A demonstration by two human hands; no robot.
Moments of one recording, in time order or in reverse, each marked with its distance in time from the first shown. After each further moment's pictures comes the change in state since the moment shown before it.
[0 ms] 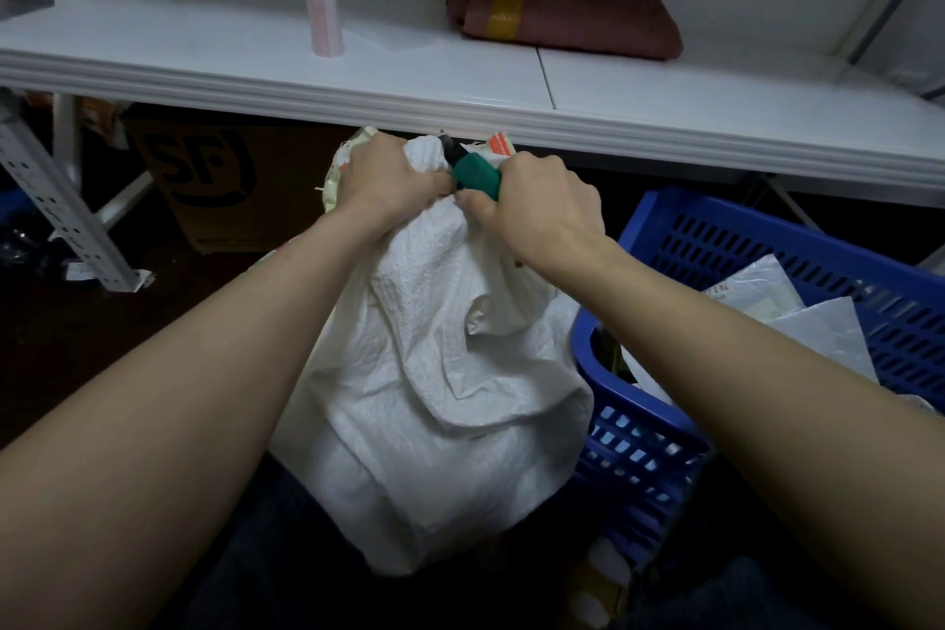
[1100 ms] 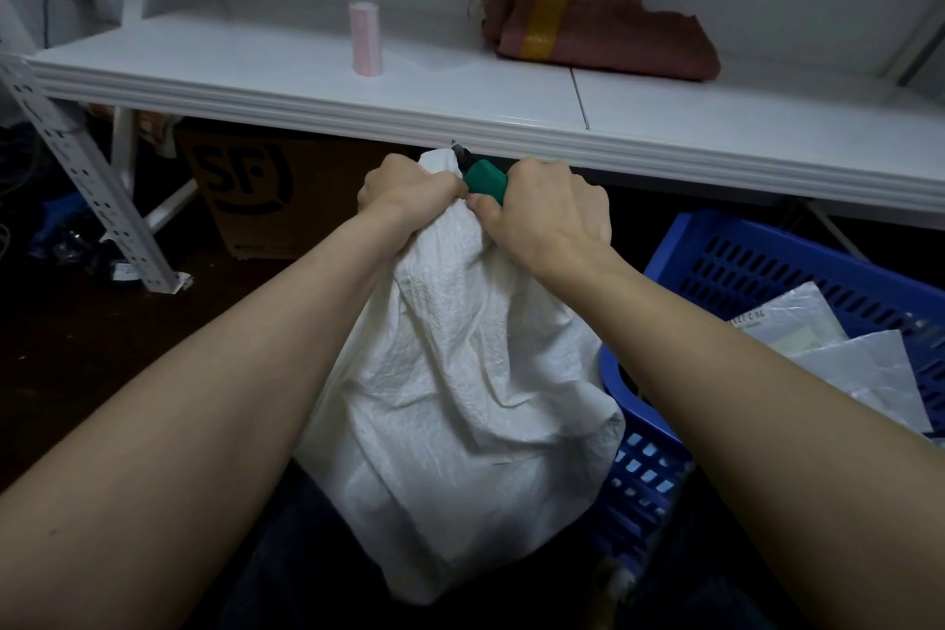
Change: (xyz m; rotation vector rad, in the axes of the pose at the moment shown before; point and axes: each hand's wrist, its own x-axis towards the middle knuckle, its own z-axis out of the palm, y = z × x) left_hand 0.001 0.002 -0.012 -0.143 -0.051 -0.298; right_hand 0.009 -0.021 -0.002 -0.074 0.038 -0.020
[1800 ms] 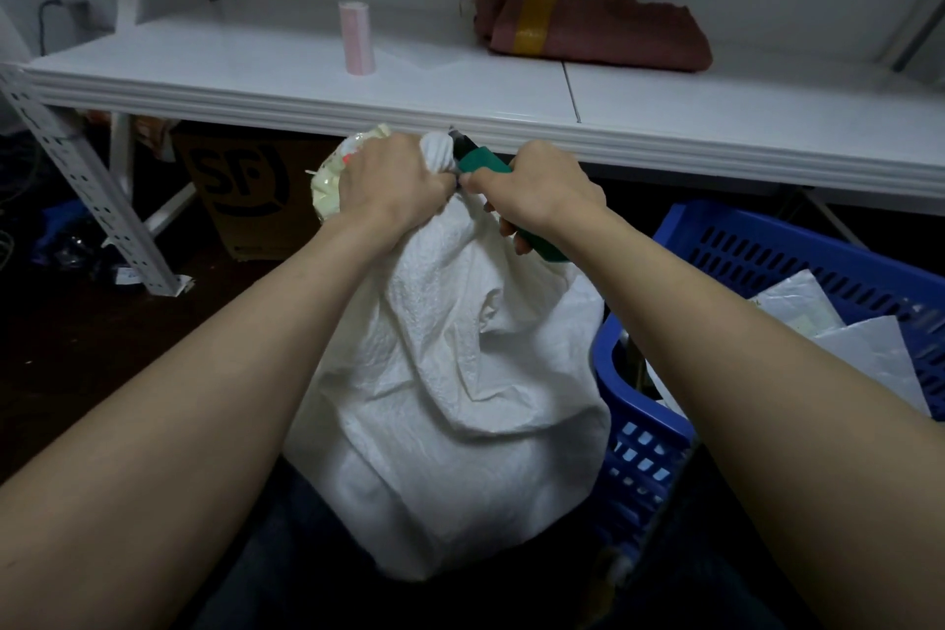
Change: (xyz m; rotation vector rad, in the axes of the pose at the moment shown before) left_hand -0.003 0.000 -0.003 0.373 0.204 0.369; right_hand 0.012 0.008 -0.007 0.411 -0.171 0.137
